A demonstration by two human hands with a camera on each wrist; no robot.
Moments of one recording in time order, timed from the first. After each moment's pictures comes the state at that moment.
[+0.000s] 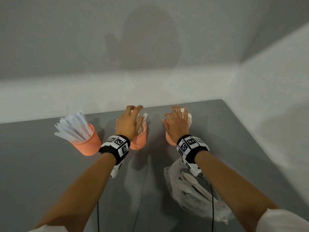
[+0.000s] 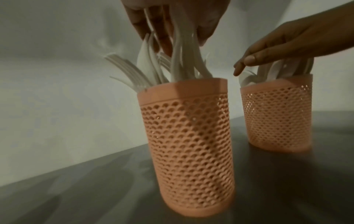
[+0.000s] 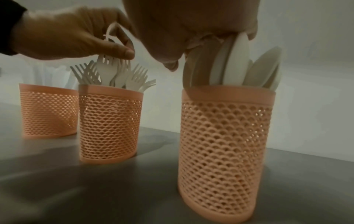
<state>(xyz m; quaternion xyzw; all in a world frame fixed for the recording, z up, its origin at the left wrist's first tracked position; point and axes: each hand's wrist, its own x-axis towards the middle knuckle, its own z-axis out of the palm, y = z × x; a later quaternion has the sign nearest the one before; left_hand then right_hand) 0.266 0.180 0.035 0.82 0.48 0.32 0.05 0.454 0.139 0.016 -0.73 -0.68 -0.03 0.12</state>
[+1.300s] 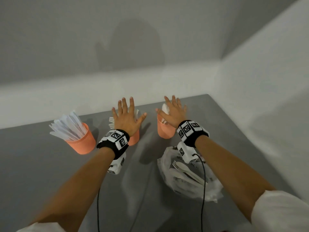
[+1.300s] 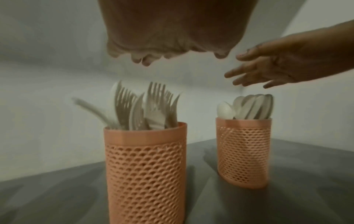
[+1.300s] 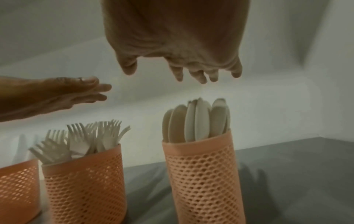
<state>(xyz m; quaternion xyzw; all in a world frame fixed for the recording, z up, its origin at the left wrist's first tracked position) 0.284 0.159 0.047 0.81 0.56 0.13 0.09 0.472 0.119 0.057 -0.77 -0.59 0.15 0.20</state>
